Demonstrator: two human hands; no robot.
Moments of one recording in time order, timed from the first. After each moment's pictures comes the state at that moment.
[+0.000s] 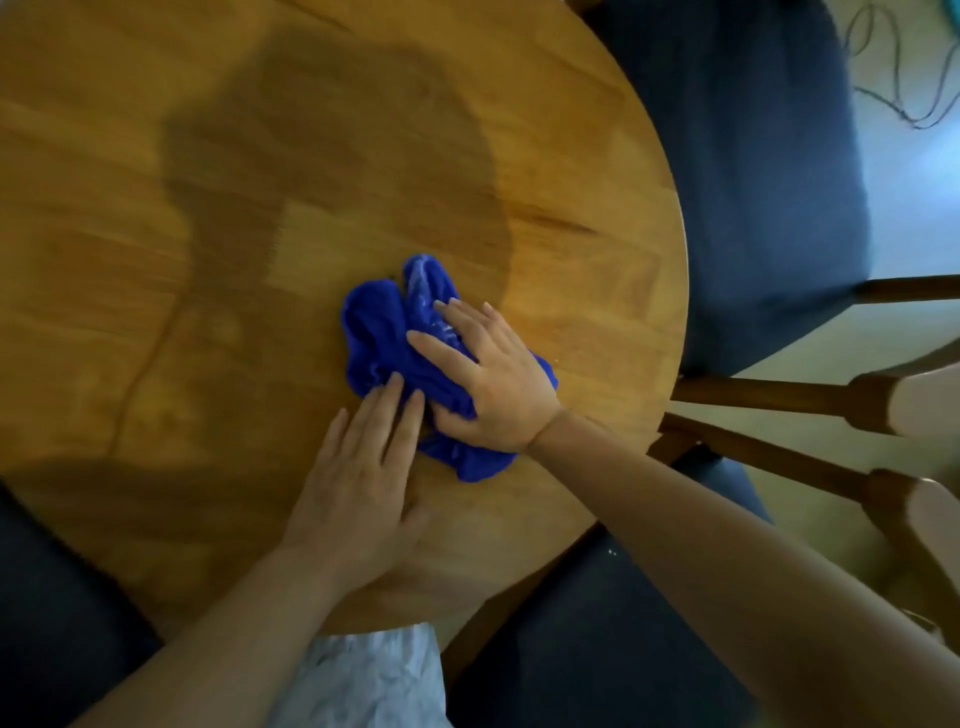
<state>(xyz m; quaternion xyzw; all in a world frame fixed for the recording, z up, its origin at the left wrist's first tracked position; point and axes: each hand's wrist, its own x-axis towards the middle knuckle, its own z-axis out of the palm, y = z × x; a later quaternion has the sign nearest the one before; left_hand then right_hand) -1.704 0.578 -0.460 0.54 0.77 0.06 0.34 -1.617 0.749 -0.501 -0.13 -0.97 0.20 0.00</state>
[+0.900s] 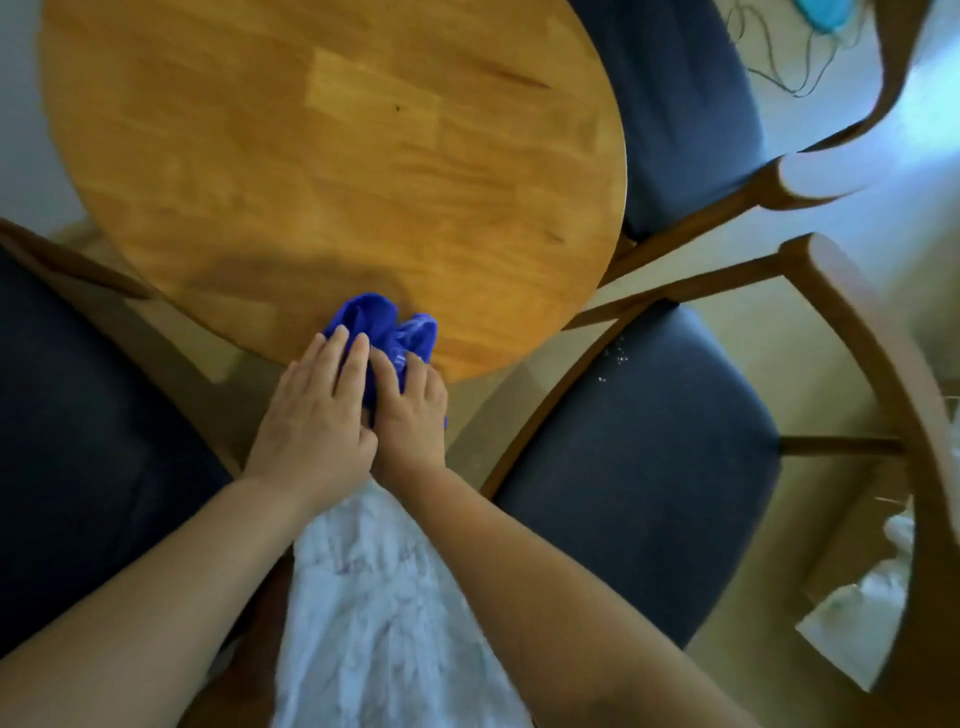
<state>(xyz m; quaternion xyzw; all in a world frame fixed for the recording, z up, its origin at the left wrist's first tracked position) -1.664 0.412 -0.424 0.51 0.80 0.08 0.31 -1.575 0.461 -0.478 -0.46 -0.85 0.24 0.01</state>
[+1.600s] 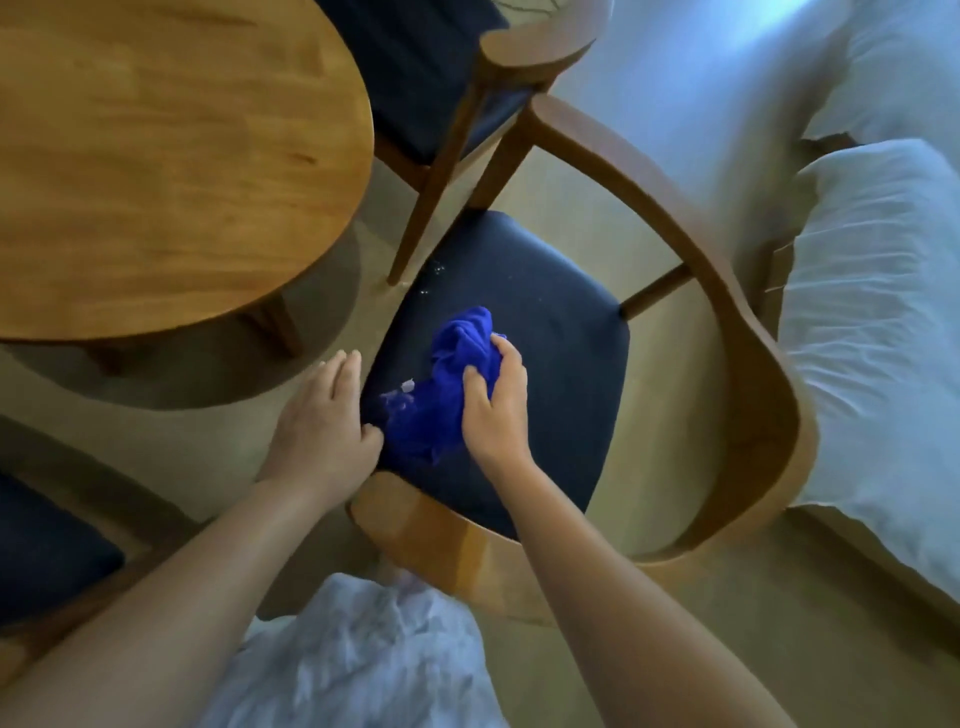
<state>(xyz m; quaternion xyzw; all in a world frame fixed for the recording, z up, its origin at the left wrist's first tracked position) -1.467 0.390 -0.369 0.57 0.72 0.13 0.38 -1.311 0.442 -0.367 -0.71 -0.54 0.39 0.23</state>
